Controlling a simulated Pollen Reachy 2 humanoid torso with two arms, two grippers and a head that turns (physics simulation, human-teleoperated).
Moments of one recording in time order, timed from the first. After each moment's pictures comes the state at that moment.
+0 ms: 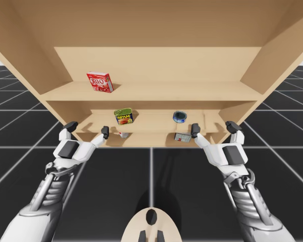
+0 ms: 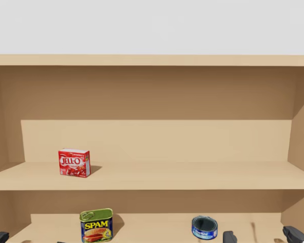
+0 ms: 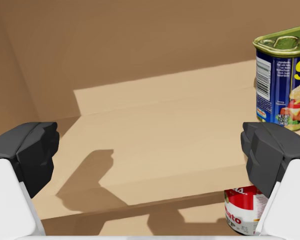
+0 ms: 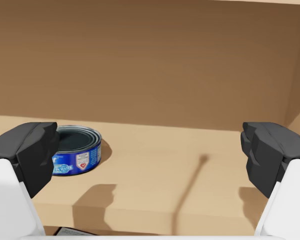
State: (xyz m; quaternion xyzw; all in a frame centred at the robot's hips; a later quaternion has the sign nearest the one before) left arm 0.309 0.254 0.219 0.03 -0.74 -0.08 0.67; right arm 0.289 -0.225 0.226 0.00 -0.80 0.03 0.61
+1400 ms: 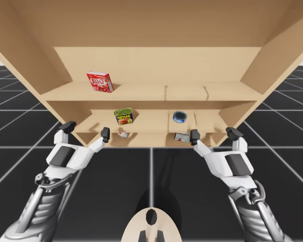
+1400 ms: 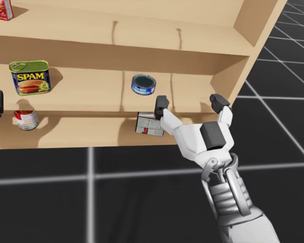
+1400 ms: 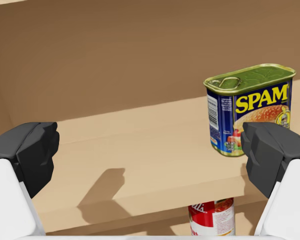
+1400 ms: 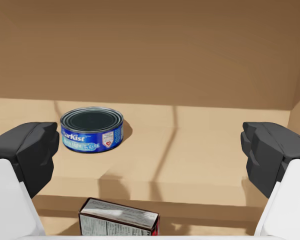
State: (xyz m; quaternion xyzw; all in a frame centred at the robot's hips) left arm 0.280 0.239 0.237 0.00 -0.76 -0.09 0.64; right arm 0.259 -0.213 0.237 0.01 -0.77 0.03 0.64
